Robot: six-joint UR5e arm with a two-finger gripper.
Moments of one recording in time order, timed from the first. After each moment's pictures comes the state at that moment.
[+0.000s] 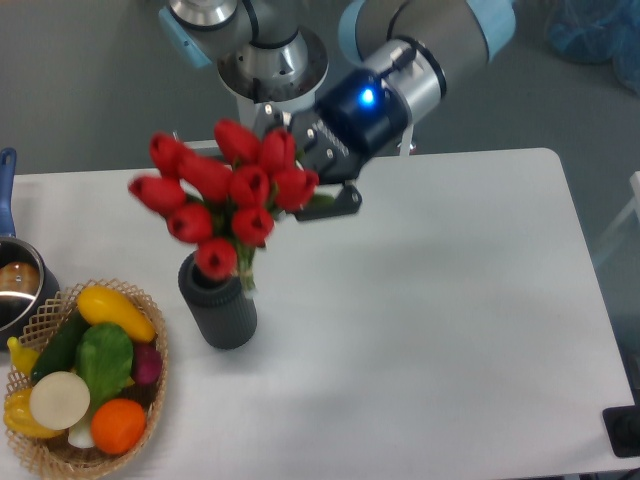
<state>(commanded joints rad) 2.66 -1.66 -1.74 -0.75 0.04 0.80</state>
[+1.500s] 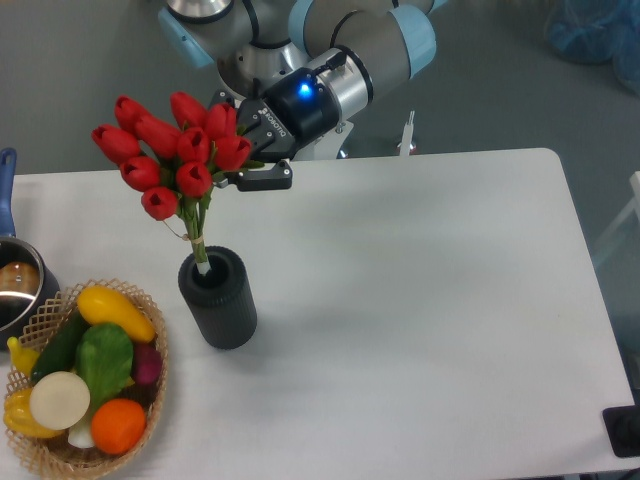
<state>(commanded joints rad) 2.64 -1.59 -2.03 -0.75 0.05 1.09</state>
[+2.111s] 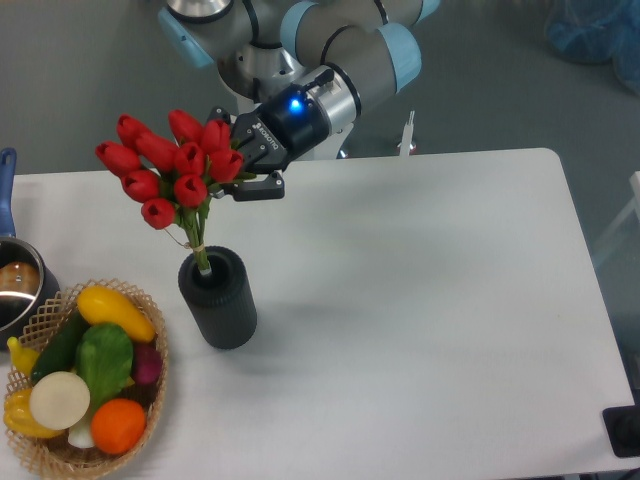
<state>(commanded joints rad) 2.64 -1.59 -2.12 -0.75 0.07 1.21</state>
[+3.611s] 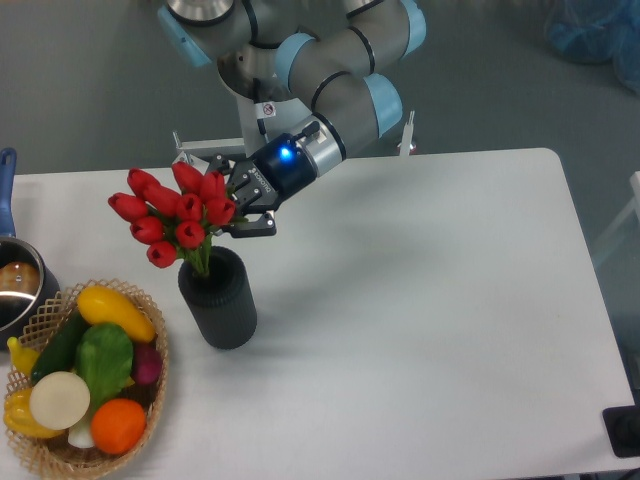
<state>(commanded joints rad) 2.62 -1.69 -2.21 -0.75 0.11 1.40</state>
